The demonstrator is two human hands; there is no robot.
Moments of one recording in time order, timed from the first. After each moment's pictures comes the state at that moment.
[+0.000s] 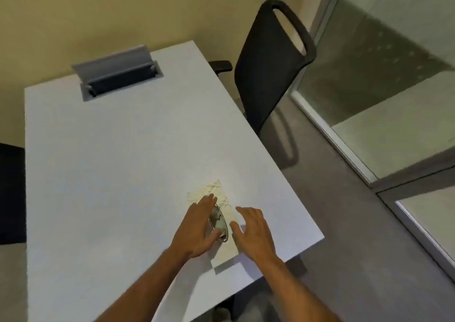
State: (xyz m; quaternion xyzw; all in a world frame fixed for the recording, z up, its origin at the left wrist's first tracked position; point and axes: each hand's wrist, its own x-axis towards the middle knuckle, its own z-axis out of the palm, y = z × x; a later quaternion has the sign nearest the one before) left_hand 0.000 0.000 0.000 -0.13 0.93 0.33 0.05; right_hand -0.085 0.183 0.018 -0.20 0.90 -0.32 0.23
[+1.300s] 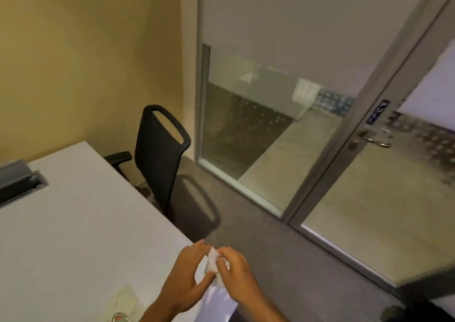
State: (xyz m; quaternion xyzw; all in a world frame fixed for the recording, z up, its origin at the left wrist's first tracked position) left_hand -0.134 0.125 0.113 0.08 0.89 0.45 0.00; right_hand -0.161 0.304 0.144 -0.07 0.88 -0.44 0.14
